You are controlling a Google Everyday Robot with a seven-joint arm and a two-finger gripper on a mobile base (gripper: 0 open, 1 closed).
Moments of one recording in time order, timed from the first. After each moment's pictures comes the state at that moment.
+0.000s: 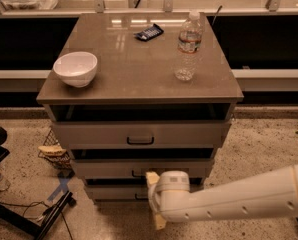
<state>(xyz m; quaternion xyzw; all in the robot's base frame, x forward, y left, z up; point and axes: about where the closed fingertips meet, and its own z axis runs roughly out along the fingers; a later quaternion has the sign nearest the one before) 0.461 -0.020 0.433 -0.77 0.61 -0.07 0.20</state>
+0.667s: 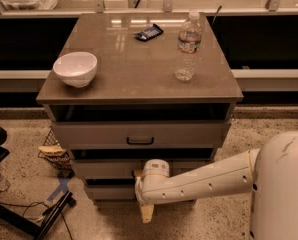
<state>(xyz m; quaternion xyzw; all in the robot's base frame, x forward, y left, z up) 0.498 0.035 0.379 -0.77 0.62 -0.02 0.17</state>
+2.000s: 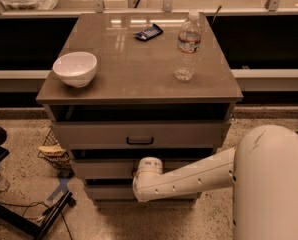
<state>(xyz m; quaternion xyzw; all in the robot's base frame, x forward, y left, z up) 0.510 0.036 0.351 -0.78 0.61 -0.04 0.14</state>
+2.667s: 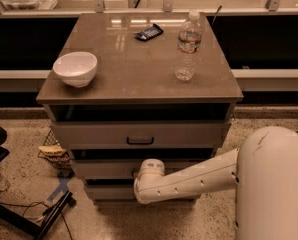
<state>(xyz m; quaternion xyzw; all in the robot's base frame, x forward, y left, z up) 0.505 0.034 0.350 -0.78 0.61 -0.03 0.14</state>
